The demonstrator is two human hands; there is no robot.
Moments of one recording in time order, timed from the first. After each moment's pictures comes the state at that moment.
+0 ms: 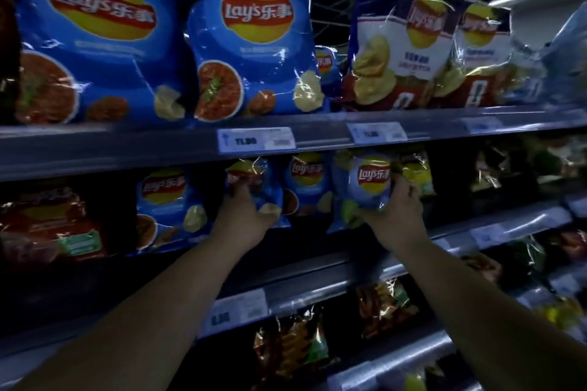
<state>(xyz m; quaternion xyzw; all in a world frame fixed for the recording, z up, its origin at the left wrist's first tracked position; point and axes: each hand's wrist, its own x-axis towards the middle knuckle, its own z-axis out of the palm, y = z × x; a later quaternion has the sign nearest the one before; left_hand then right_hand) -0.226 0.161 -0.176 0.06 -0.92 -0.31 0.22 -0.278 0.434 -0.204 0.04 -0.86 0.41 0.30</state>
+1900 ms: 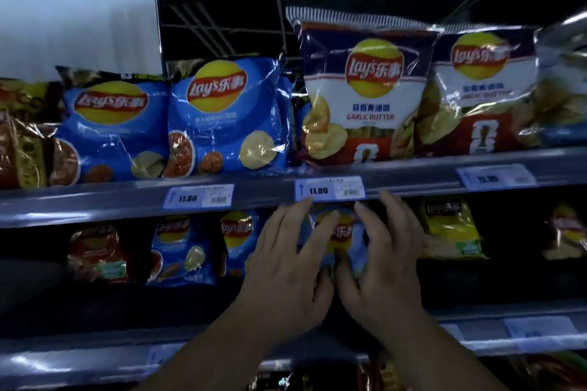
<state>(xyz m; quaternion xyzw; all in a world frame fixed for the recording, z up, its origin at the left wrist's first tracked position) -0.176 0.325 -0.155 -0.15 -0.85 0.03 0.51 -0.261 0.466 -0.178 0.38 -0.62 0.38 0.57</state>
